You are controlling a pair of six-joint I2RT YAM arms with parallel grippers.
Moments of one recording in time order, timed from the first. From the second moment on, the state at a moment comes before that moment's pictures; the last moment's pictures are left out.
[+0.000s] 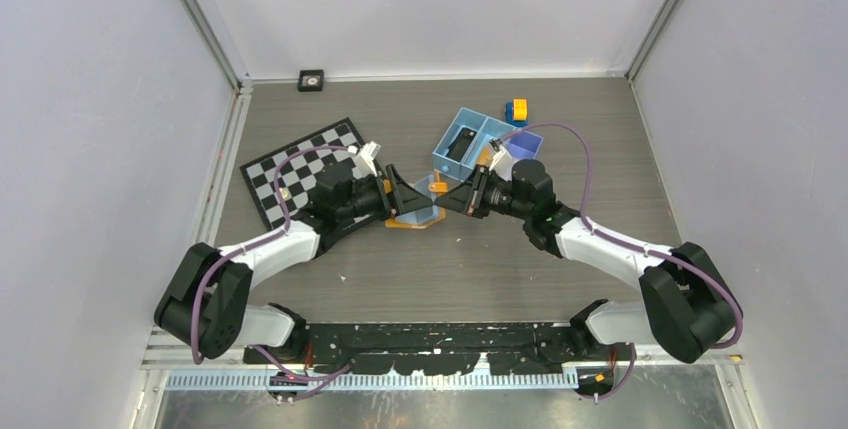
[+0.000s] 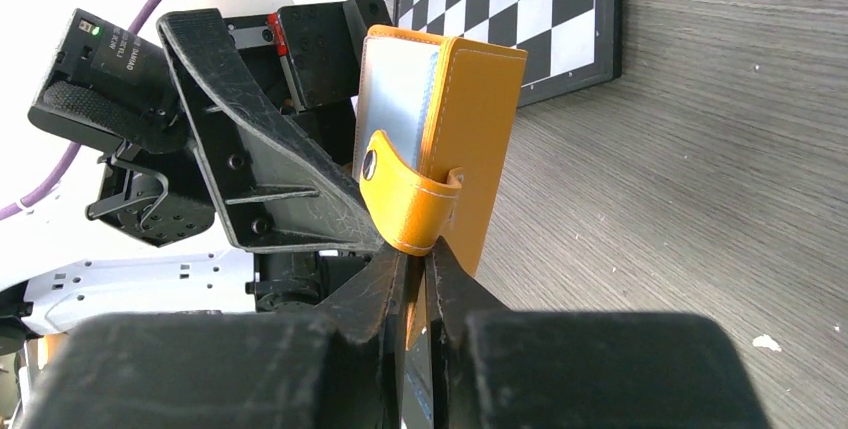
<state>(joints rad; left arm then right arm) -0.49 1.33 0.57 0.47 0.57 -0.91 0.57 1.29 0.60 0.44 -0.50 0.93</state>
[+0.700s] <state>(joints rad) -0.49 1.32 0.57 0.43 0.56 -0.89 0.58 1.29 0.60 0.44 -0.49 0.92</state>
